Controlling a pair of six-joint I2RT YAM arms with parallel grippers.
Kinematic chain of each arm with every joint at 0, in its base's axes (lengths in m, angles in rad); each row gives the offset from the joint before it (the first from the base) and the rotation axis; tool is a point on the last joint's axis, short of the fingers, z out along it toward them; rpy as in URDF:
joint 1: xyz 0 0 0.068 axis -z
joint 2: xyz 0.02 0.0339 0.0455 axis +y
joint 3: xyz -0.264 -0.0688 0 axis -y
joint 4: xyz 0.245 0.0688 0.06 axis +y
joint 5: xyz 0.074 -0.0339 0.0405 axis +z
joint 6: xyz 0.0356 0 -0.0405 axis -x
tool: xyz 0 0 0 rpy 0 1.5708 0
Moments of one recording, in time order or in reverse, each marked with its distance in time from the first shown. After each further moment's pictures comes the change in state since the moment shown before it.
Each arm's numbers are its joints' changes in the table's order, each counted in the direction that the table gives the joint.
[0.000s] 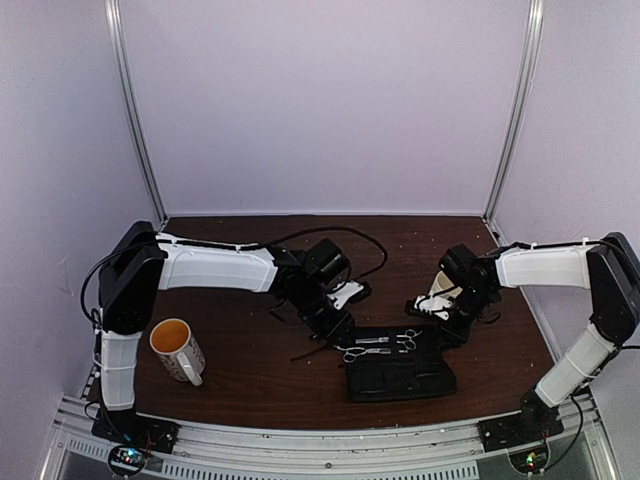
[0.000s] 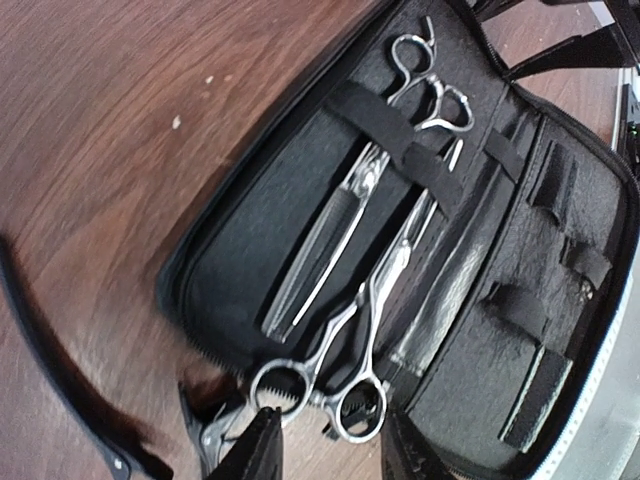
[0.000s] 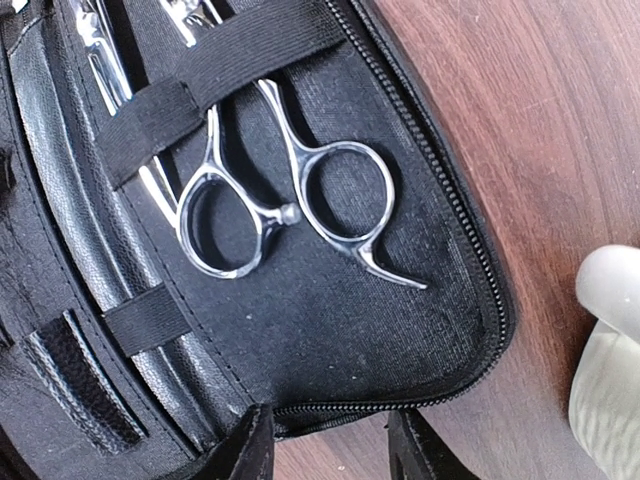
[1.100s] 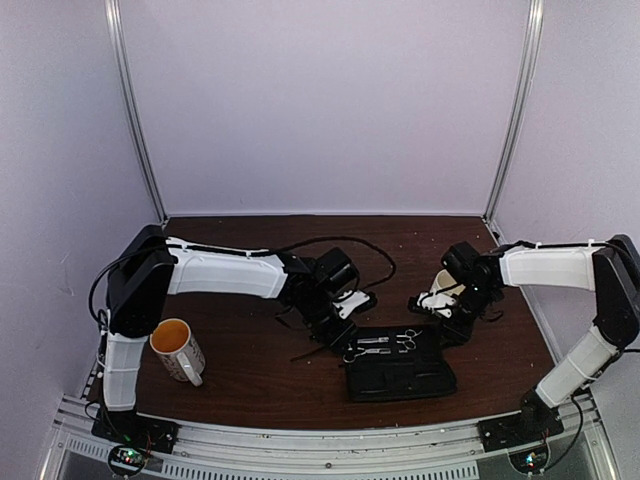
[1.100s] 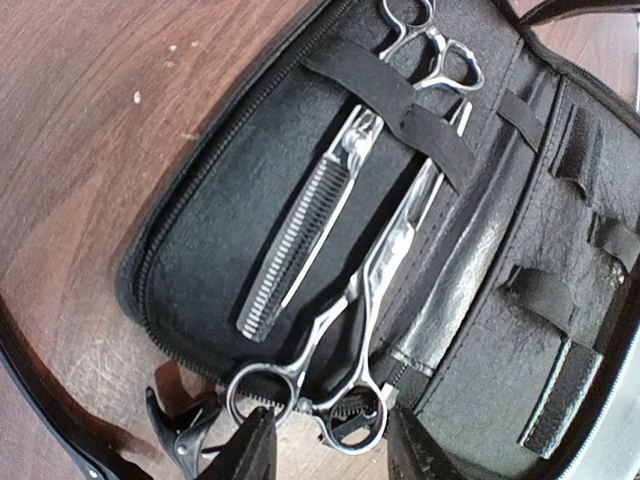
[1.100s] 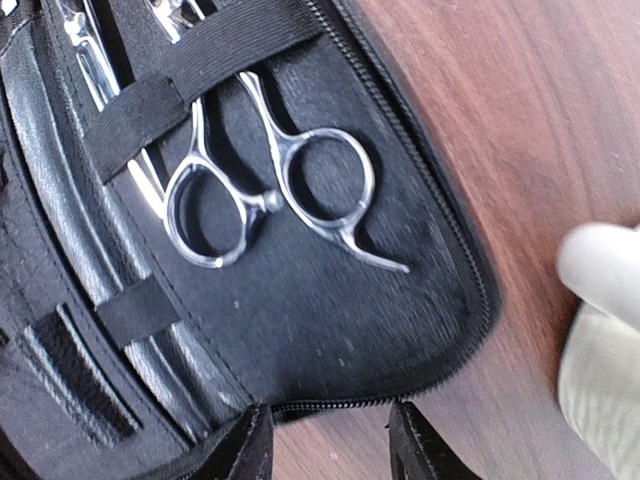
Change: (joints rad) left arm 0.038 0.042 0.032 0.042 0.041 -0.039; right arm 0.004 -0.017 0.002 0.010 -0.031 -0.016
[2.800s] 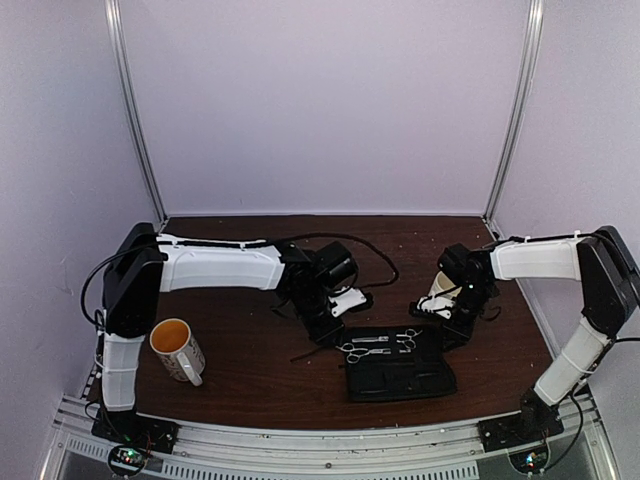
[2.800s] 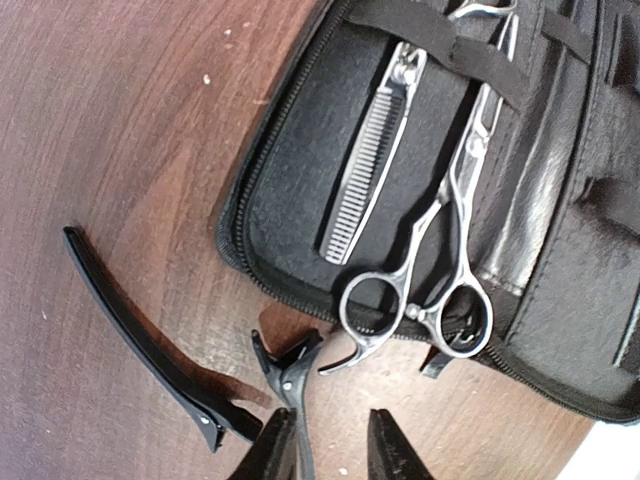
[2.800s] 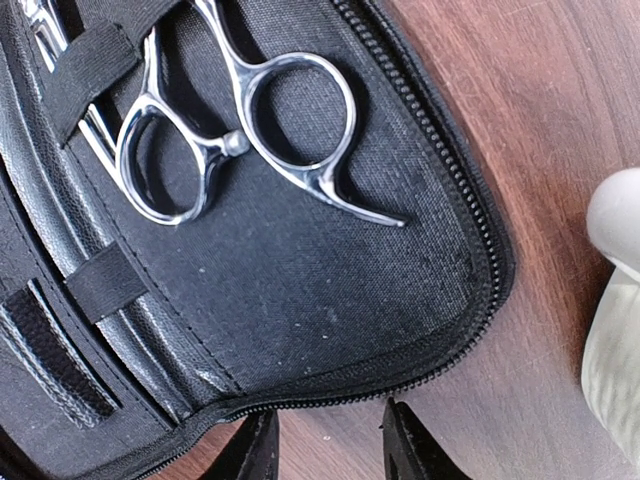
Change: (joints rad) left arm 0.002 -0.019 0.069 0.179 0.189 -0.253; right arm 0.020 0.081 0.064 0.101 -0.026 -0.001
